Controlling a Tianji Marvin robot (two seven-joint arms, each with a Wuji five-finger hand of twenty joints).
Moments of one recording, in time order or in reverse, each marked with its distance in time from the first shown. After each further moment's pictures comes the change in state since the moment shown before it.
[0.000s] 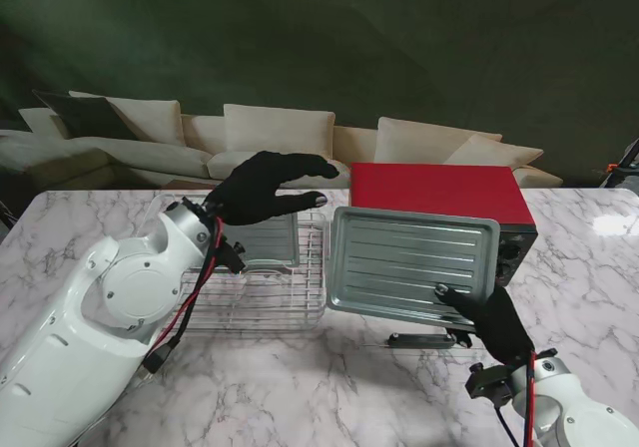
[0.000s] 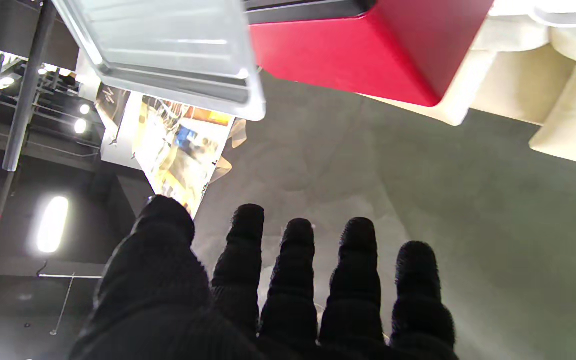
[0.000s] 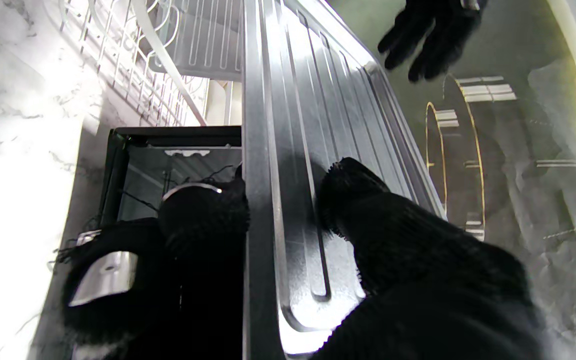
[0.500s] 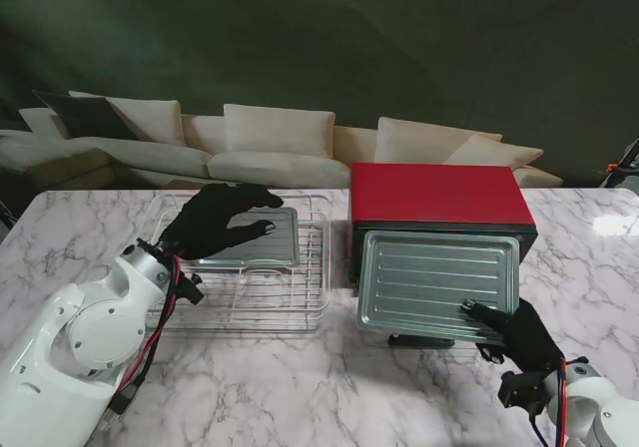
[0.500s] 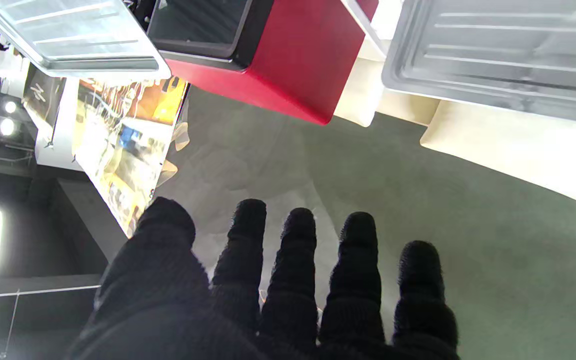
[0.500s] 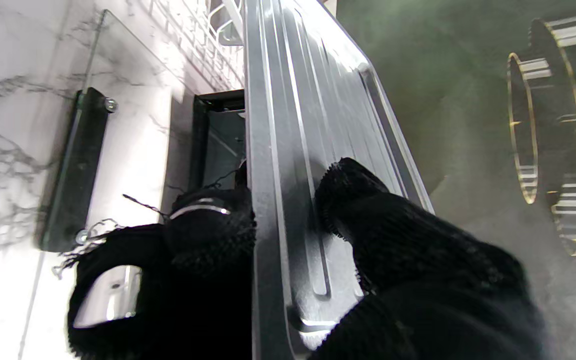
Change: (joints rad) left arm 0.228 0.015 -0.181 0.012 0.137 -0.100 0.111; right arm -0.037 -0.006 0.141 0.002 0.059 0.216 0.078; left_hand 0.000 0.011 0.001 0.000 0.028 0.009 0.020 0.024 0.053 0.010 0.038 0.038 0.030 0.002 0.013 0.023 0.002 0.023 0.000 0.023; right_hand 0.005 0.000 0.000 0.000 0.000 0.013 -0.002 0.000 0.012 0.000 0.016 0.033 0.002 -0.034 0.067 0.008 0.012 -0.042 0.055 0.010
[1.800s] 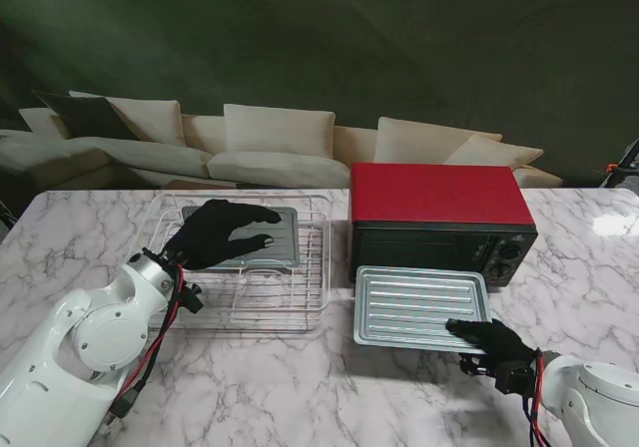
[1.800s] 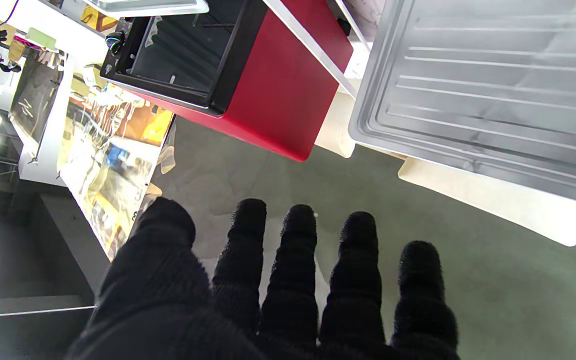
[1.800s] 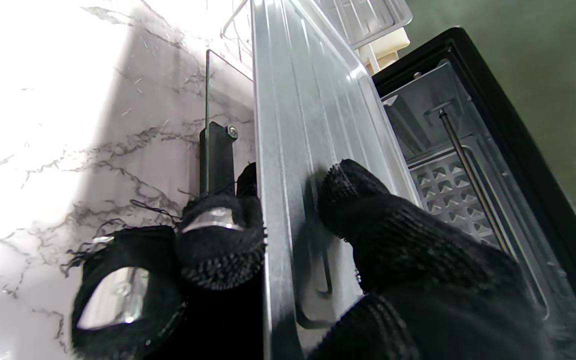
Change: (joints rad) left arm -0.007 0.006 0.018 0.067 0.005 -0.001 -0.018; right arm 0.258 0.025 -0.036 0.352 0.142 0.344 0.240; left_hand 0.000 0.000 0.000 0.000 0.000 0.000 0.000 0.012 0.023 0.000 0.004 0.002 0.001 0.002 0.001 0.008 0.000 0.000 0.000 0.001; right_hand 0.000 0.011 -0.014 0.007 -0.003 0.002 -0.023 0.014 0.000 -0.009 0.030 0.049 0.000 -0.055 0.050 0.001 0.009 -0.045 0.008 -0.010
